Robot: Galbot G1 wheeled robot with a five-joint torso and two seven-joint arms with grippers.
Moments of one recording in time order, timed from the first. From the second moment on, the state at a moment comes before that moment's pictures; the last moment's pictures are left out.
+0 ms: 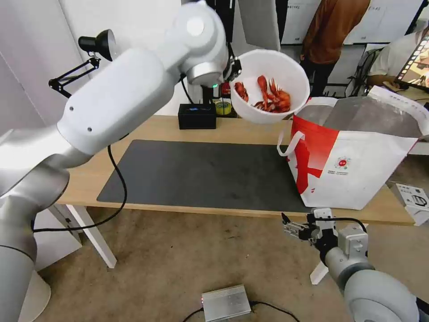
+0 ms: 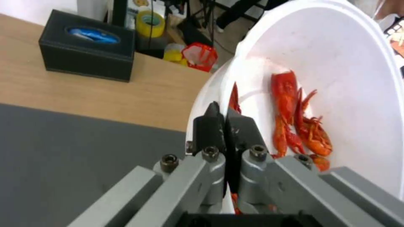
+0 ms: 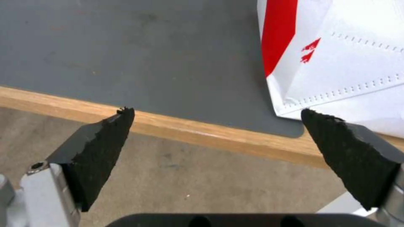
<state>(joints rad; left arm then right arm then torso) -0.46 -1.21 0.51 -1.52 -2.19 0.40 -1.21 -1.46 0.50 0.25 2.40 0.97 -0.32 0.78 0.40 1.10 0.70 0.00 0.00</state>
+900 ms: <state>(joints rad) -0.49 -1.49 0.51 -1.30 -2.13 0.42 -1.16 -1.46 0.50 0.25 2.40 0.97 -0.32 0.78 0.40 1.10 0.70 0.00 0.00</state>
